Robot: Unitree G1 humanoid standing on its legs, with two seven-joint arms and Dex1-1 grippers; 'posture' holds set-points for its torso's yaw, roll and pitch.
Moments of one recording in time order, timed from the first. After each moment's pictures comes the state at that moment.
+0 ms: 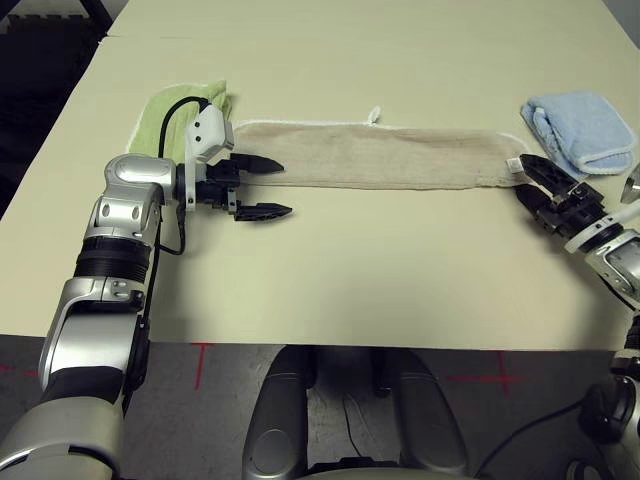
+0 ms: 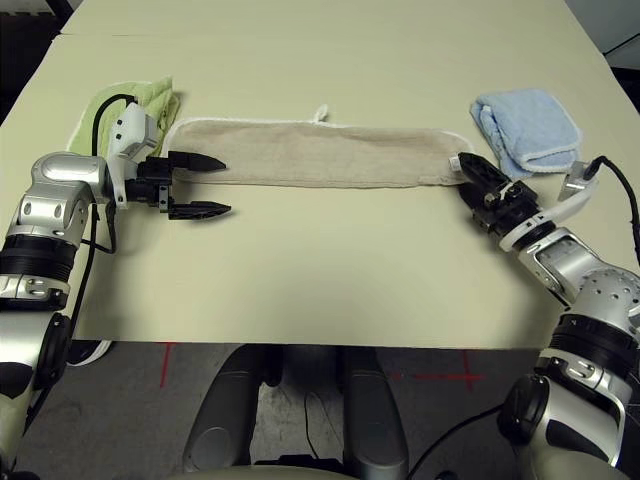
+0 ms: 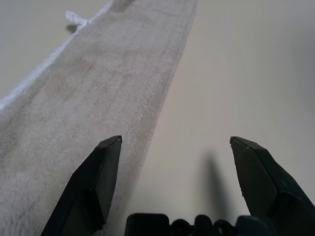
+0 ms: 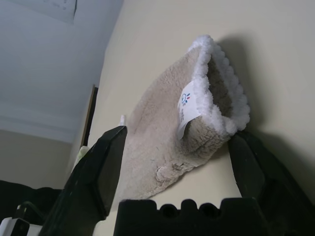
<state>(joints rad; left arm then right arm) -0.88 0.66 -0.05 0.59 -0.17 0.06 -1.44 -0.53 -0.48 -0.71 0.38 1.09 0.96 0.38</state>
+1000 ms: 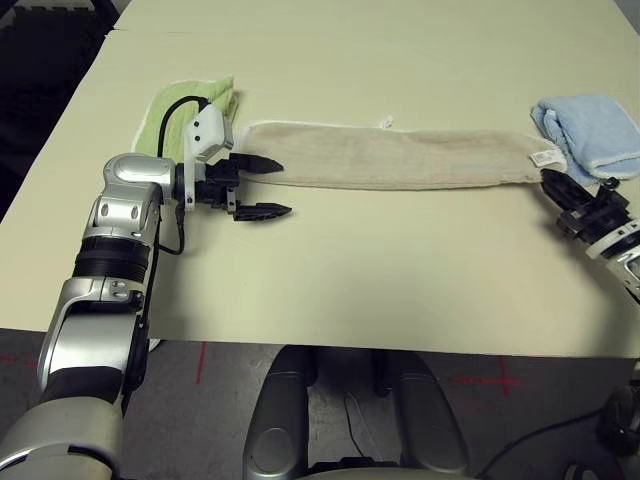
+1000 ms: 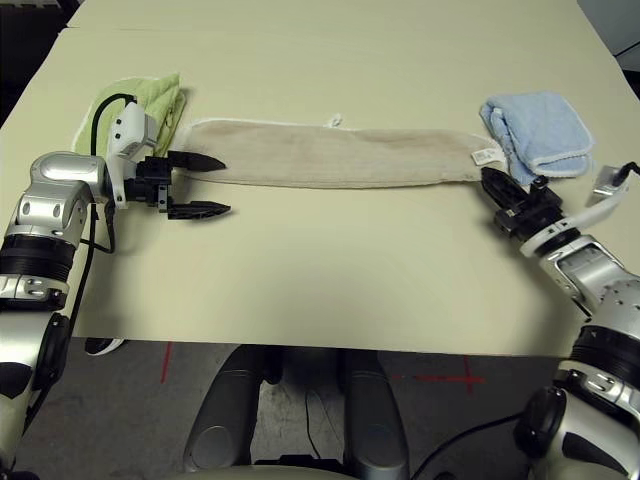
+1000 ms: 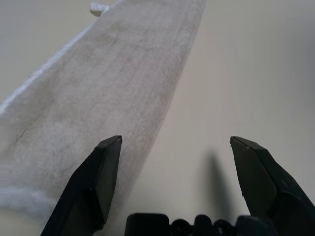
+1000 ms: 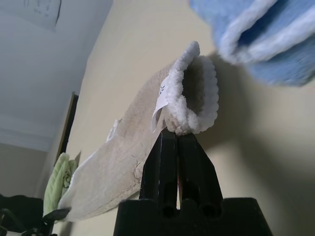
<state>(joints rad) -0.88 0.66 -0.05 0.59 -0.17 0.06 -1.44 -0.41 -0.60 -0.76 0.33 1.14 0.95 0.41</state>
